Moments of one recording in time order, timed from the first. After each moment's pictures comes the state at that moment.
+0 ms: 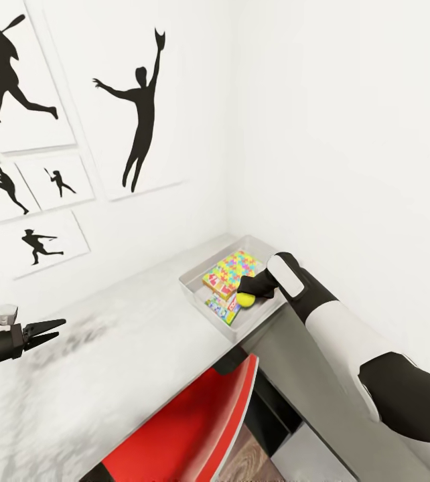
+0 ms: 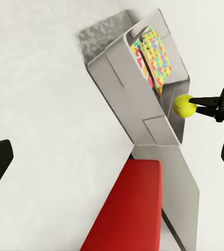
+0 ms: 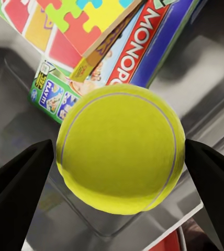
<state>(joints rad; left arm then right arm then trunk) -0.41 0.61 0.34 -1.19 0.64 1.04 -0.98 -1.17 0.04 0.39 -0.63 -0.99 0.95 -0.45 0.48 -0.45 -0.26</state>
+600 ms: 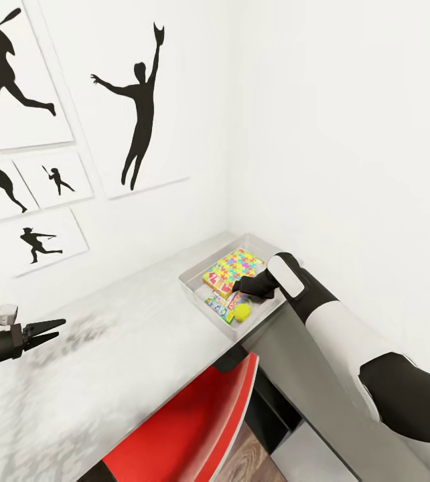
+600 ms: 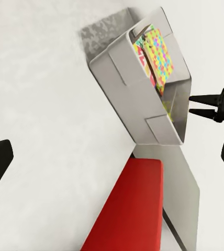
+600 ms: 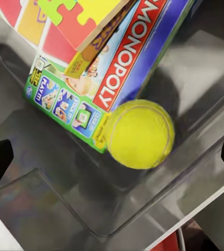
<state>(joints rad) -0.41 0.61 0.34 -1.19 0.64 1.04 -0.98 -1.17 0.04 0.39 -0.63 -0.99 0.95 -0.45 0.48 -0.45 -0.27</state>
